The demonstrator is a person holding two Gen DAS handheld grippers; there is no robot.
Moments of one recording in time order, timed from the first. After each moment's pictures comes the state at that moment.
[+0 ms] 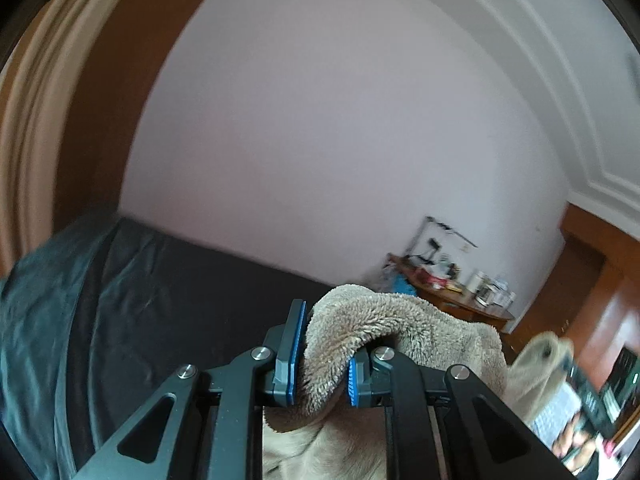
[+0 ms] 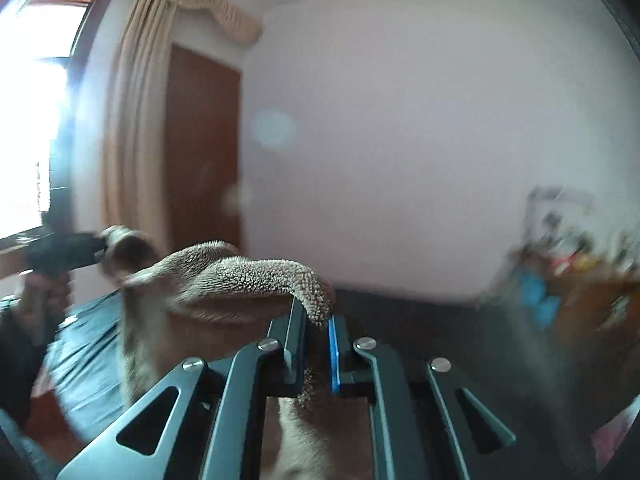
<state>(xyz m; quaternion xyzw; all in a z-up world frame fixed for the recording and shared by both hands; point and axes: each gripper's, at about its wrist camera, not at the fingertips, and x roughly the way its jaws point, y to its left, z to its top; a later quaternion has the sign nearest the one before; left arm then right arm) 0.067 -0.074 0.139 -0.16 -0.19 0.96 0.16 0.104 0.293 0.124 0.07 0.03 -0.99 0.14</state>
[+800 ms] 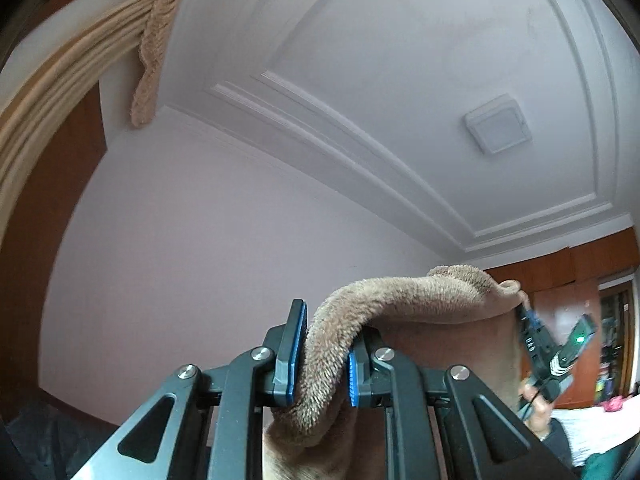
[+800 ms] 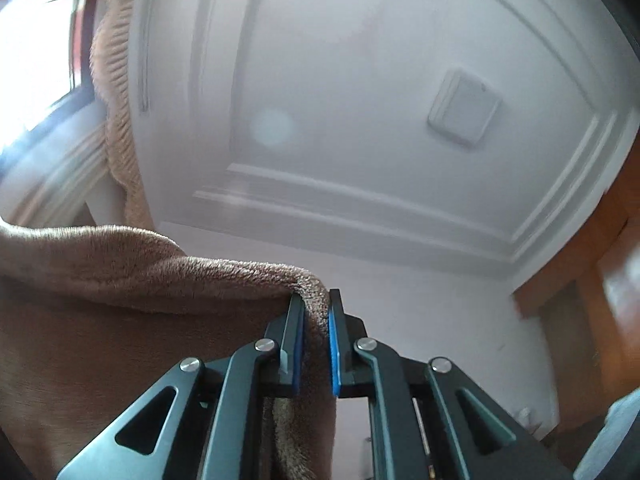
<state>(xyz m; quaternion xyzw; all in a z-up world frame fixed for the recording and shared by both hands) 0.269 -0.049 0.286 0.17 -0.13 0.94 0.28 0.294 0.293 0.299 -0.37 0.09 -0.91 -0.15</state>
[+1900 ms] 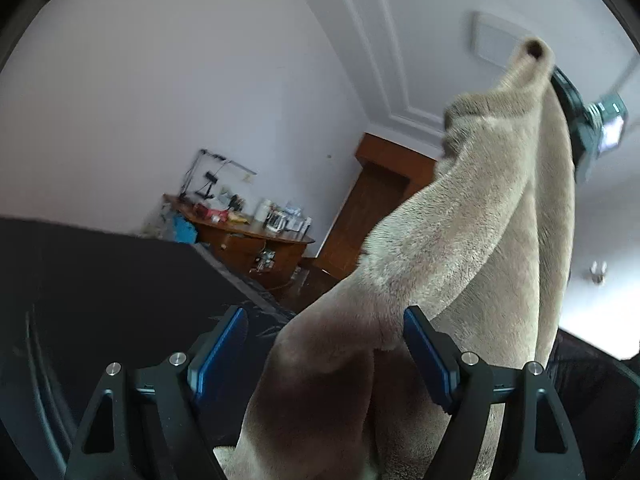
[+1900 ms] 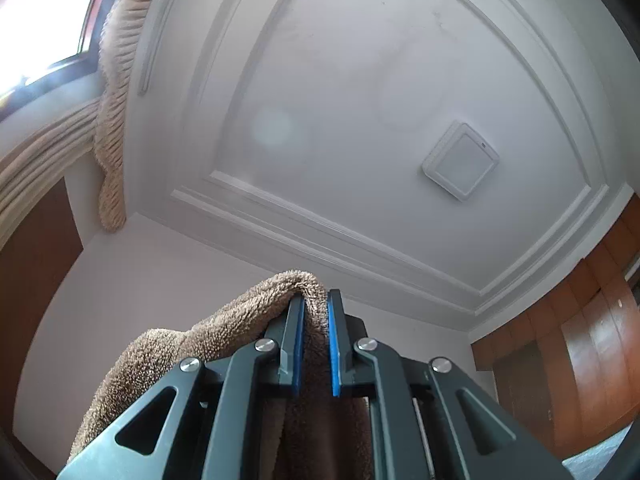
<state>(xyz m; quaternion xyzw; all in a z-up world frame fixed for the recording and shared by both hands) 0.161 0.131 0.099 -0.17 -0.15 0.81 0.55 0.298 0.257 0.365 -0.38 0.15 -0.89 -0.22</state>
